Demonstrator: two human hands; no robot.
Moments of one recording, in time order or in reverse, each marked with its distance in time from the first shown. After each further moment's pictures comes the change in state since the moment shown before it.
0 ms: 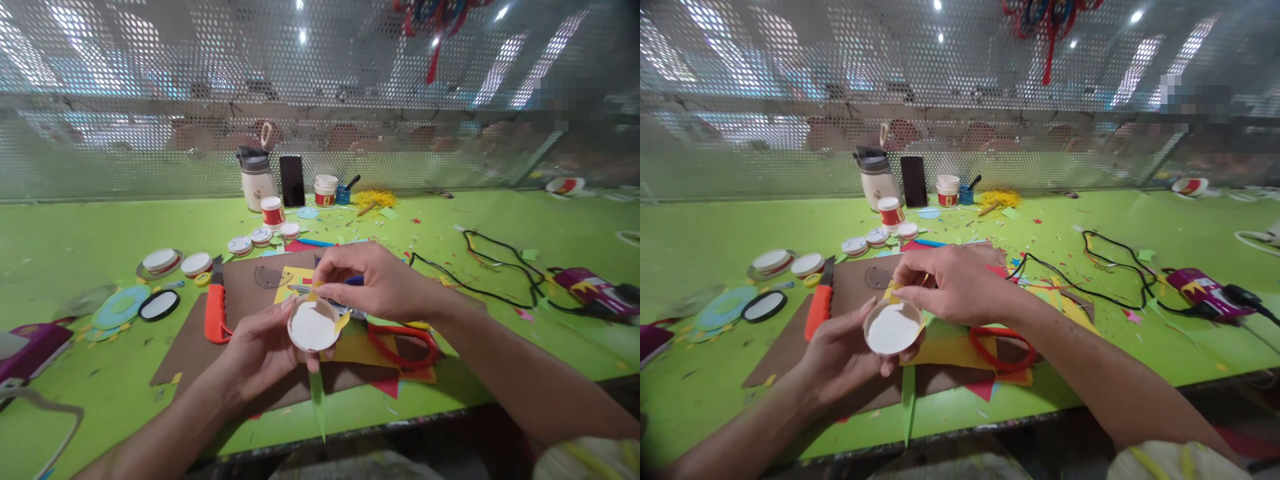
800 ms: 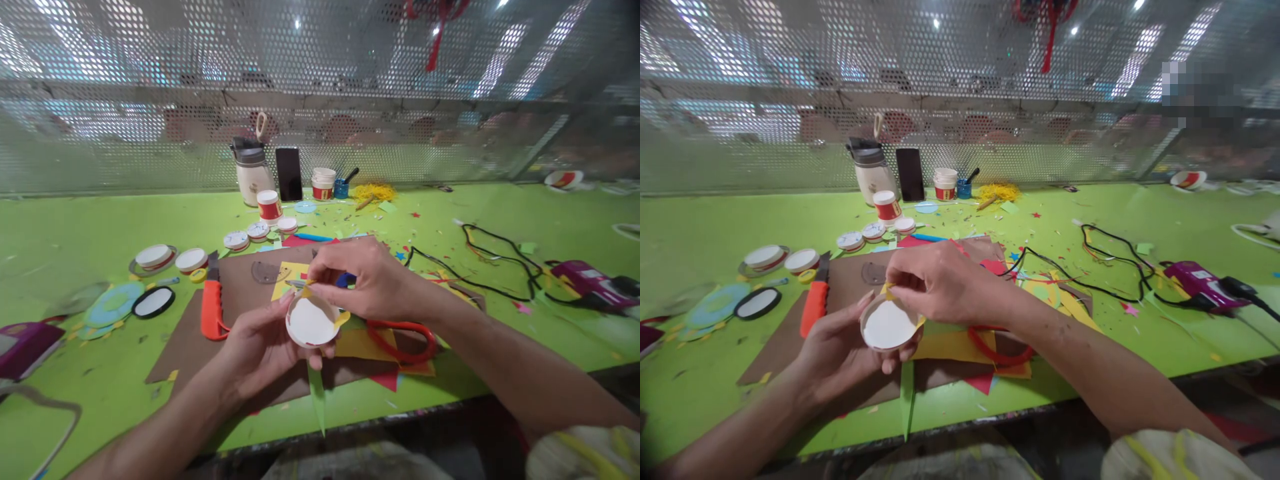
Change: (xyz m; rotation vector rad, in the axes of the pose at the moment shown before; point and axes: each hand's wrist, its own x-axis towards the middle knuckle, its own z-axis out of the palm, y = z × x) left_hand 0.002 -0.002 -0.001 -0.044 -0.077 -0.045; right_hand 0.003 0.003 0.007 -0.224 0.100 -0.200
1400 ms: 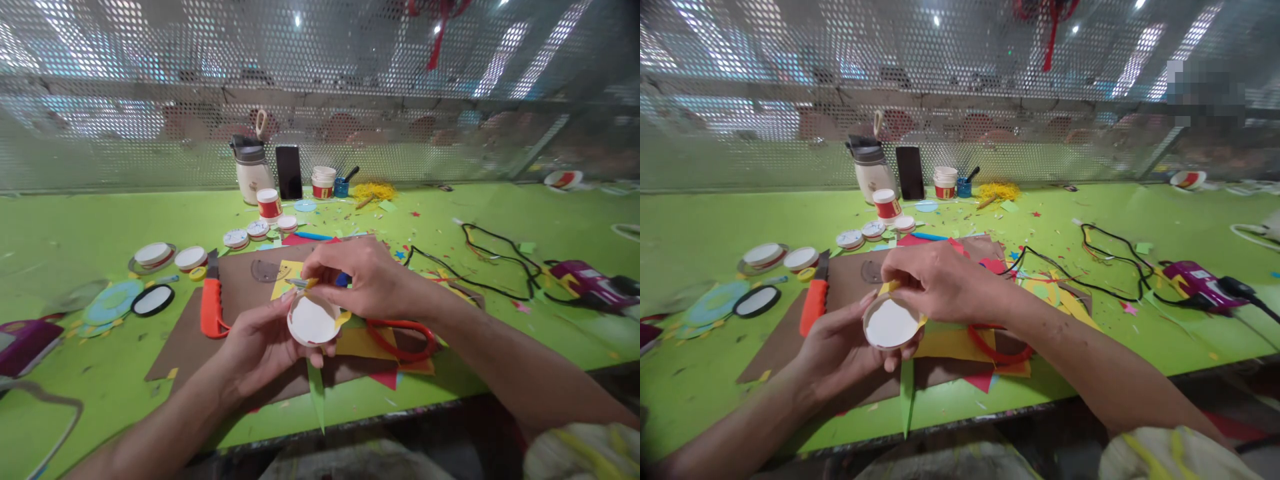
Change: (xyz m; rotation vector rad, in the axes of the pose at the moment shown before) left_hand 0.002 -0.002 -0.001 0.019 0.003 0.019; right_hand 0.002 0.000 0.000 -0.041 -0.061 0.030
